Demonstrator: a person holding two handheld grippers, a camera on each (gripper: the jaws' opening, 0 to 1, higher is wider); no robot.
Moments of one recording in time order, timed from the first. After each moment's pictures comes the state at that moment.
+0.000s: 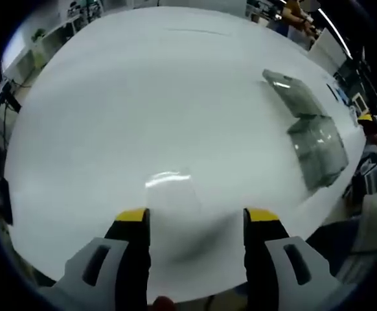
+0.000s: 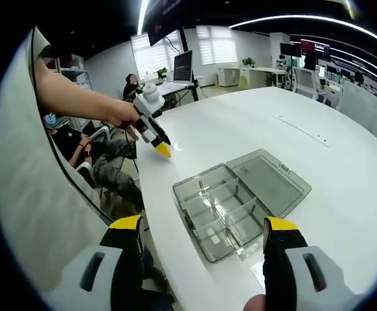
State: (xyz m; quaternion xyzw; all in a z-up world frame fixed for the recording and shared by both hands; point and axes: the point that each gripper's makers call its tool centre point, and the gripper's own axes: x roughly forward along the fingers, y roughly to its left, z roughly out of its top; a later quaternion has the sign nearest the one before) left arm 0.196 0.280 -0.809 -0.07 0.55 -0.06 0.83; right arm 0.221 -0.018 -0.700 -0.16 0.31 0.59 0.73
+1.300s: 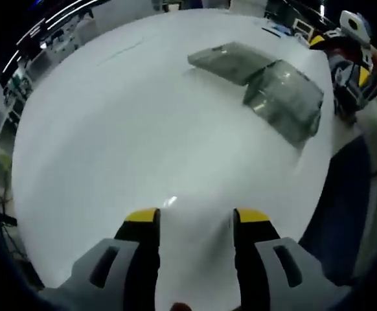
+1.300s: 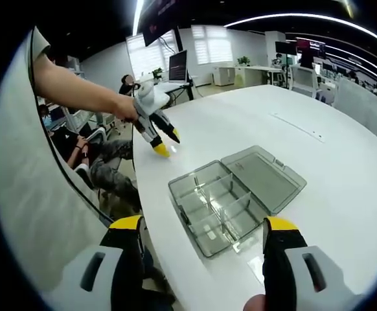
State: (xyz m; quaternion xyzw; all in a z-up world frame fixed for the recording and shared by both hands) left arm 0.221 0.252 -0.806 0.16 0.51 -0.27 0.80; right arm 0.226 -0.027 -0.703 -0.15 0.31 0.58 0.74
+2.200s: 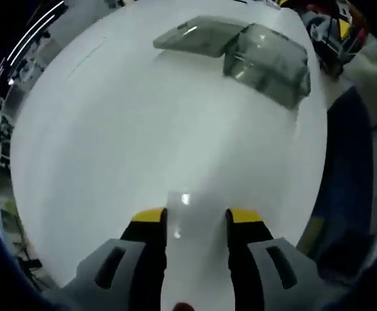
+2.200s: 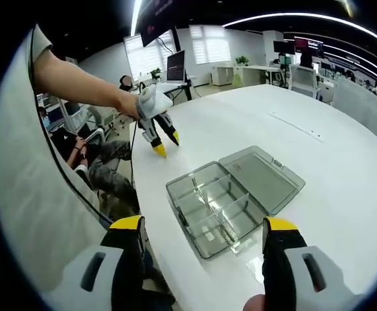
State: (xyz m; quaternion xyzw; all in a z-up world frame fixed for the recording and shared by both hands) left arm 0.221 0.265 -0.816 0.26 0.53 -0.33 0.74; right arm 0.229 -0.025 -0.702 -0.15 0.32 0.57 0.74
